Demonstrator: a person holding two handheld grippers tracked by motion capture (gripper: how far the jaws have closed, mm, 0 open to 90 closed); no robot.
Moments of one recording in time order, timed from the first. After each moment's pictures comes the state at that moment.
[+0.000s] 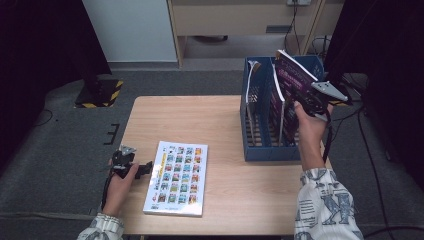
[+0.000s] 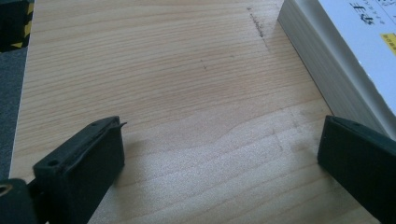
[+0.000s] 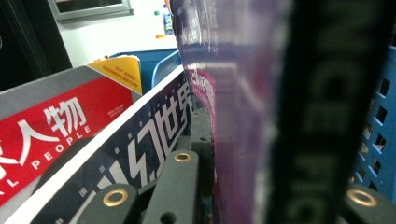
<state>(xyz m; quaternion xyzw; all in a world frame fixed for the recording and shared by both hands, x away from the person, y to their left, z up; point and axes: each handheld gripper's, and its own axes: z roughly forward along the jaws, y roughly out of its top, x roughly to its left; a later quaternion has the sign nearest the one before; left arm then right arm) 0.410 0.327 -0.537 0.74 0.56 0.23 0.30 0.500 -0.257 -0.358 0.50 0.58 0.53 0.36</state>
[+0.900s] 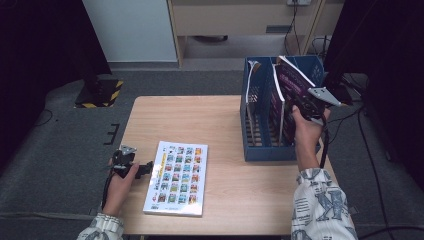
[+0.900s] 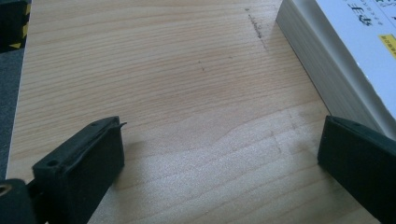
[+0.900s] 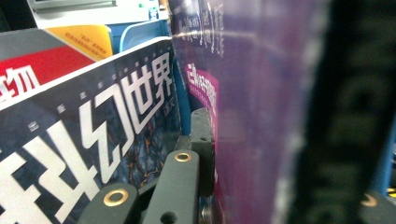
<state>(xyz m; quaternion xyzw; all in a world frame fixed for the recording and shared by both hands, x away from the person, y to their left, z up) 0.411 0.327 -0.537 0.74 0.56 0.23 0.30 0.508 -0.258 -0.385 0.51 0.57 0.51 0.39</state>
